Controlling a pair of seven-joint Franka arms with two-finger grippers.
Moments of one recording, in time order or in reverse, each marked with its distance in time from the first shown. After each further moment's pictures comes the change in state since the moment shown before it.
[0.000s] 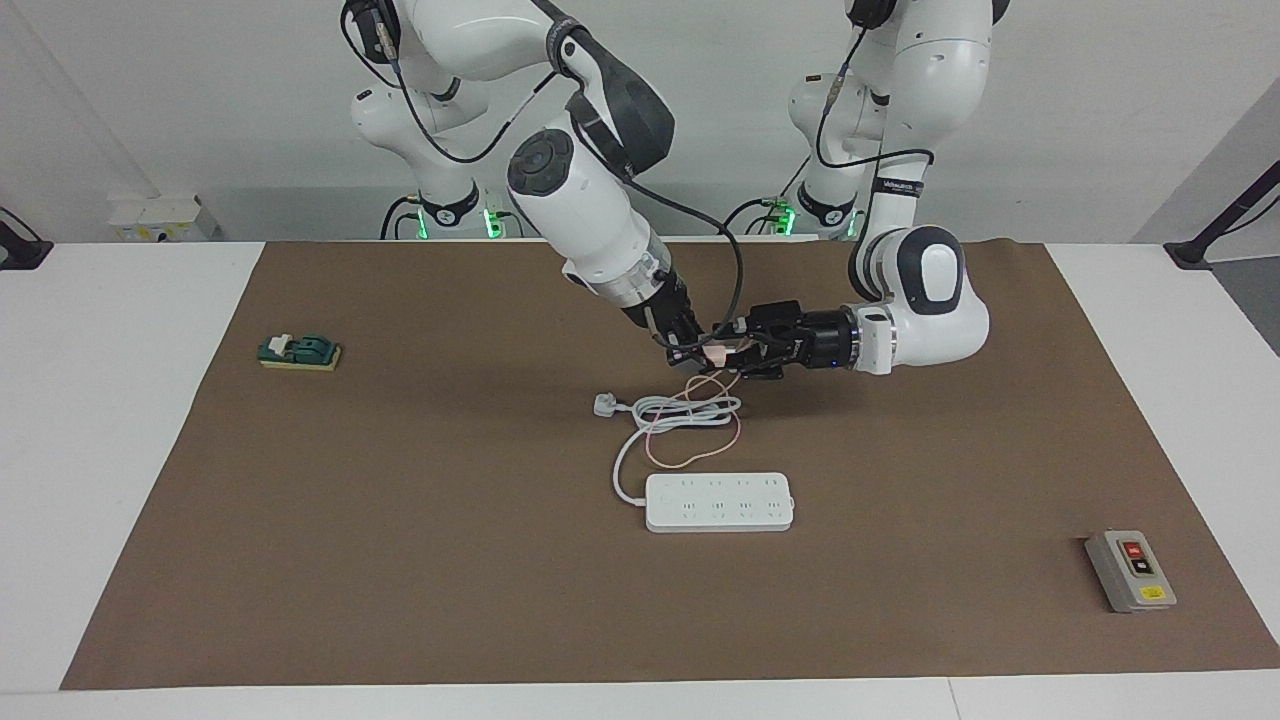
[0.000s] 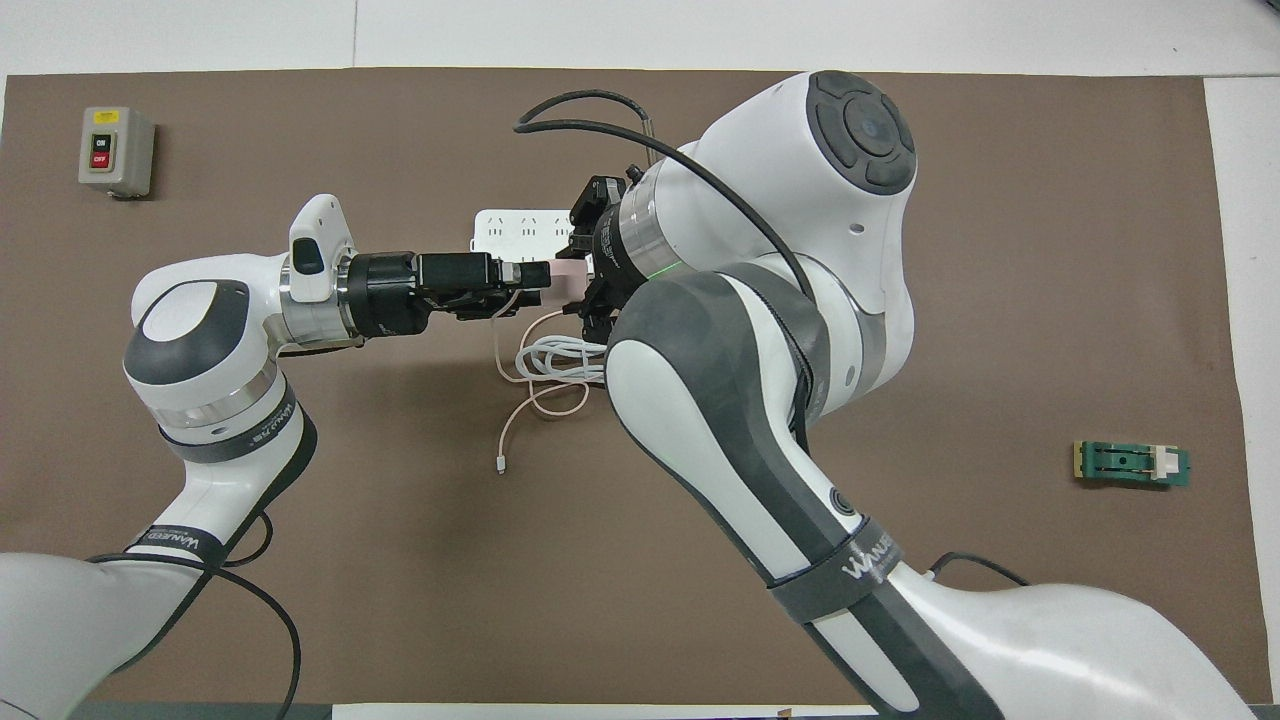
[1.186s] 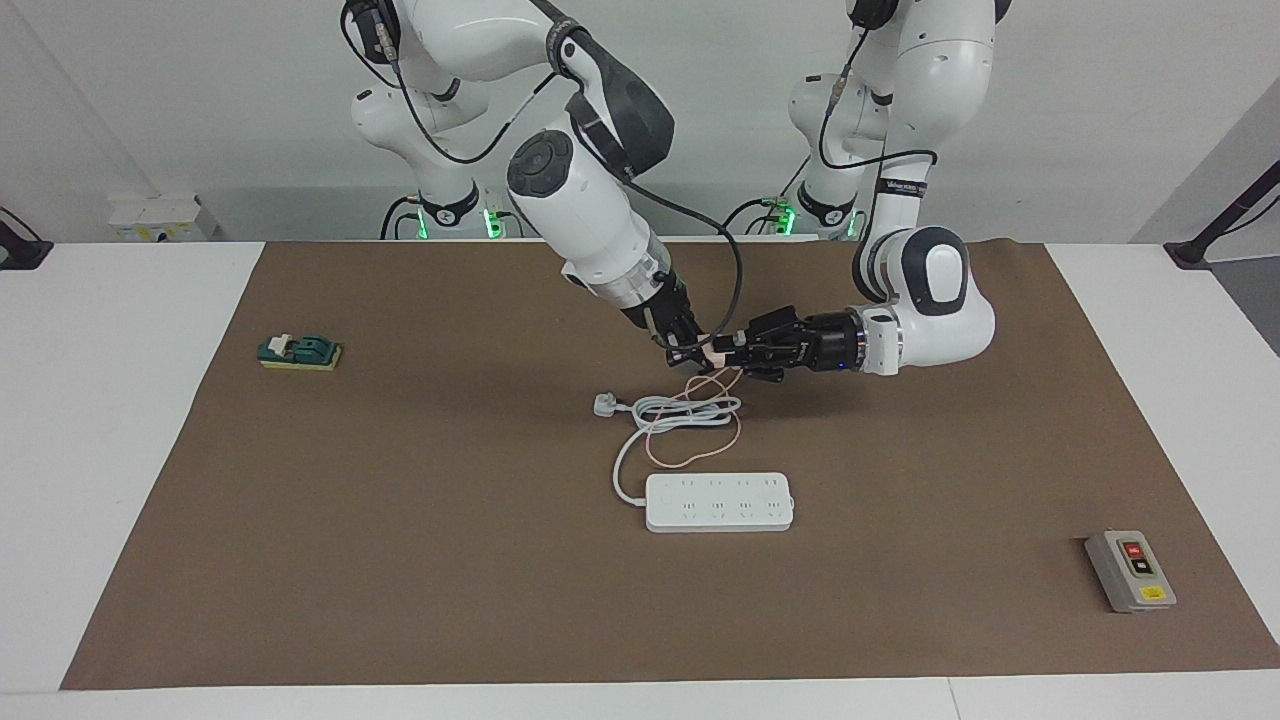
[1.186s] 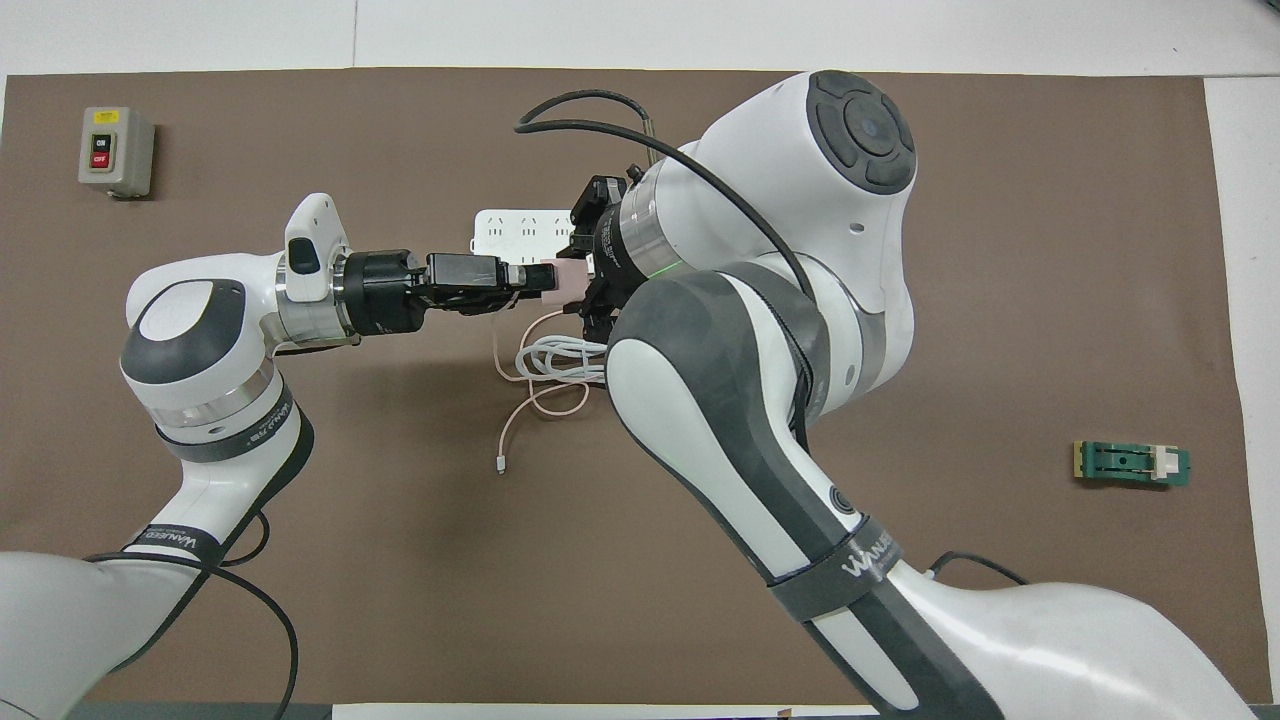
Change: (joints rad) left arm -0.006 0.001 -0.002 0.001 0.008 0.022 0.018; right arm 0.000 0.001 0.000 0.000 0.000 0.000 0.000
